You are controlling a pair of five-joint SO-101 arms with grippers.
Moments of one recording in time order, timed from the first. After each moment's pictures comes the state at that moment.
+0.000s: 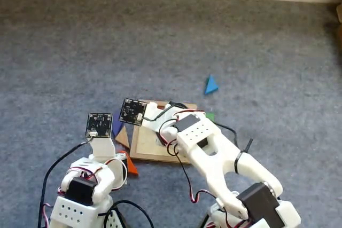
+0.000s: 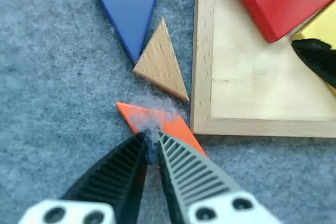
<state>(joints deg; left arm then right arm) 13.0 -102.5 96.0 76.0 23.3 -40.4 -12.0 47.1 35.6 45.9</state>
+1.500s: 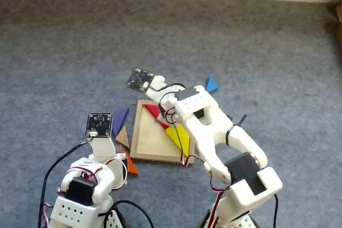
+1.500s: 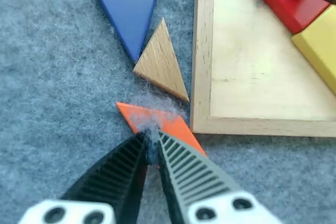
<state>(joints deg) 13.0 -102.5 96.0 76.0 23.3 -32.0 7.4 26.6 42.7 42.0</state>
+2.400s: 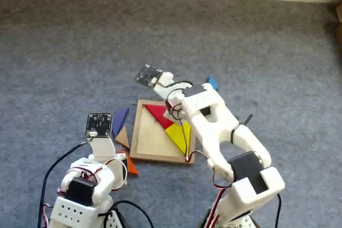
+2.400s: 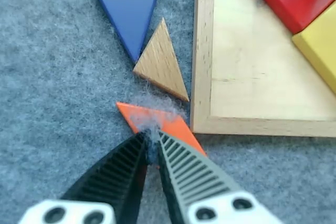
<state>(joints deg) 13.0 -102.5 96.0 76.0 23.3 -28.7 6.9 26.6 43.6 40.5</state>
